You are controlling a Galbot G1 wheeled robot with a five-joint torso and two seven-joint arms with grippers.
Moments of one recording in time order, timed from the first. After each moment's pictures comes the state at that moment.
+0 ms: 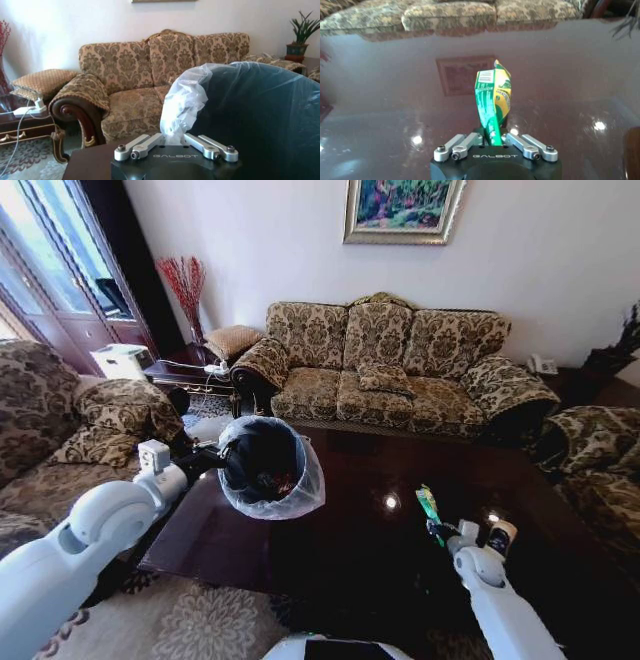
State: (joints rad) left arm 1.38 -0.54 -0.76 -2.28 -1.03 0.49 -0.11; right arm -1.21 1.13 0.58 1.44 0.54 -0.36 0.06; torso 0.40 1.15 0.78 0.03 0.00
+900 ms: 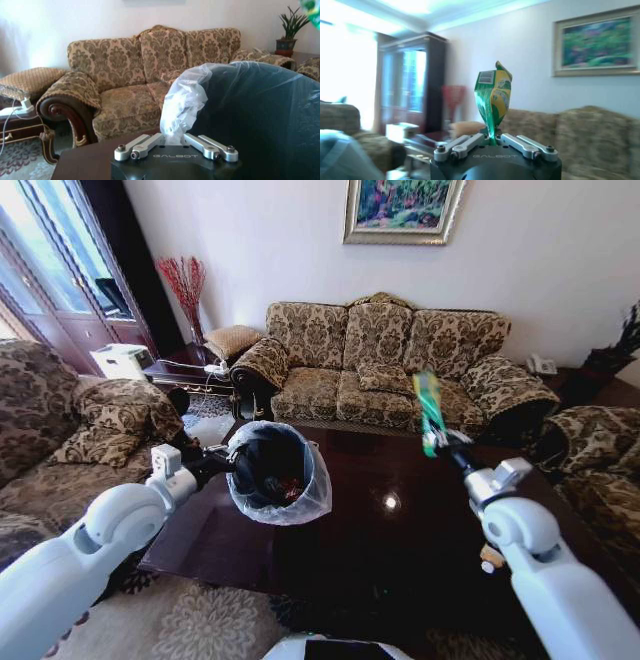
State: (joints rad) left arm 1.31 -0.52 -0.64 -2.25 -1.00 0.47 -0.10; right arm -1.11 0.80 0.54 2.21 0.81 -0.26 -0.03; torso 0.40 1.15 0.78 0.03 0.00
